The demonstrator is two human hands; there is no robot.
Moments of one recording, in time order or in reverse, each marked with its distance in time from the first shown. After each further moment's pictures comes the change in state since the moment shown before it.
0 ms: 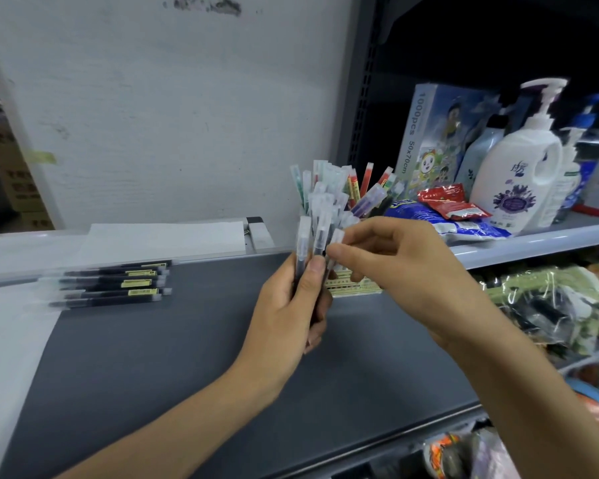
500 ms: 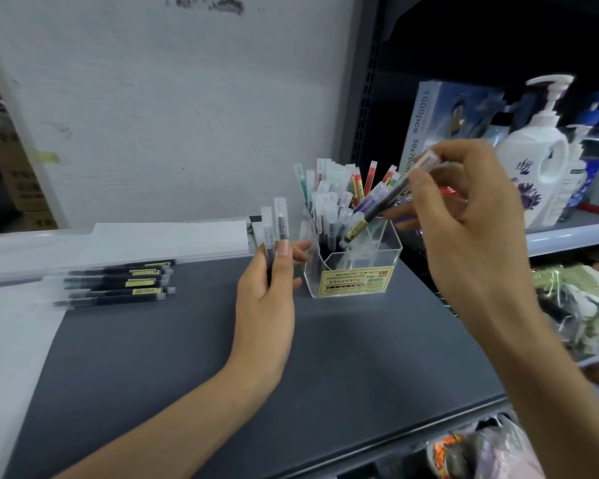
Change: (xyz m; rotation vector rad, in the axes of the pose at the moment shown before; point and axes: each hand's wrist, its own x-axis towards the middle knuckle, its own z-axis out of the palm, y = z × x) left_hand 0.009 -0.007 -0.009 0.120 0.321 0.092; right_hand -0.004 -0.015 -0.019 -0.053 0.418 -0.352
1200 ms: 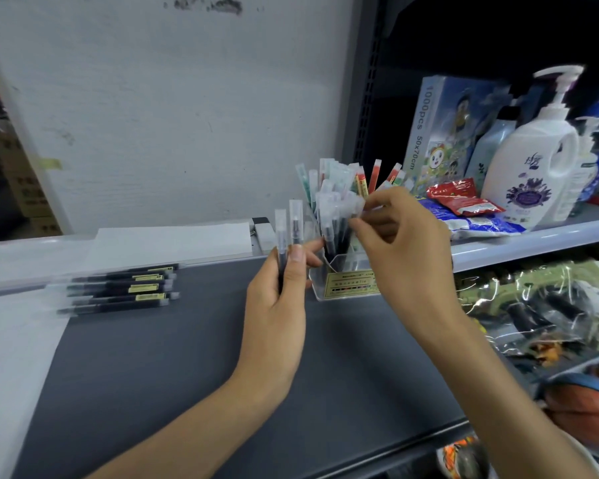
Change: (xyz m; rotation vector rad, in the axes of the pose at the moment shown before) left_hand -0.002 0.000 0.003 -0.020 -0.060 0.068; right_hand -0.003 0.052 0.052 -0.172 -0.032 0.056
